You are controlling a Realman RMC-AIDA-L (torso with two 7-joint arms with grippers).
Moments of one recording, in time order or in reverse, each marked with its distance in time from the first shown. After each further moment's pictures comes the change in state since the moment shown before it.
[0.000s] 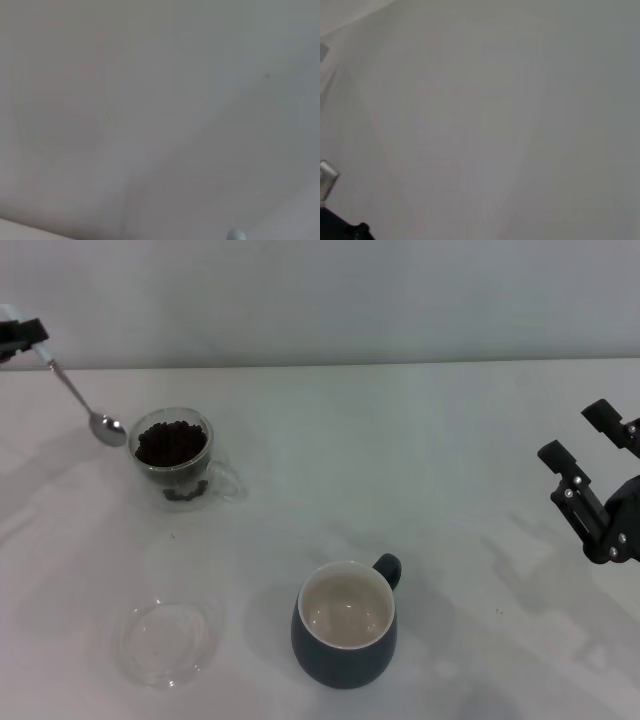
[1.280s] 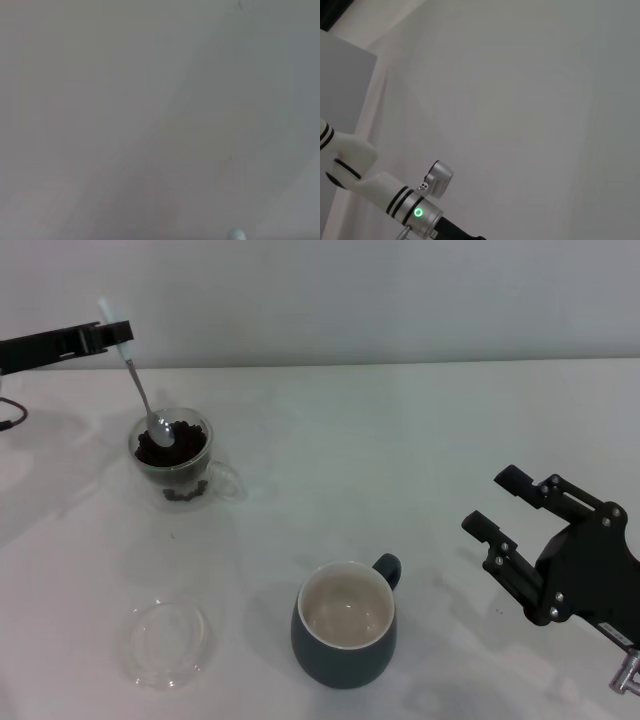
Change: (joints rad) left arm -0.120 -0.132 -0.002 0.080 0.248 -0.246 0.096; right arm 0.002 0.001 -0.185 -0.031 0.000 0.065 0.091
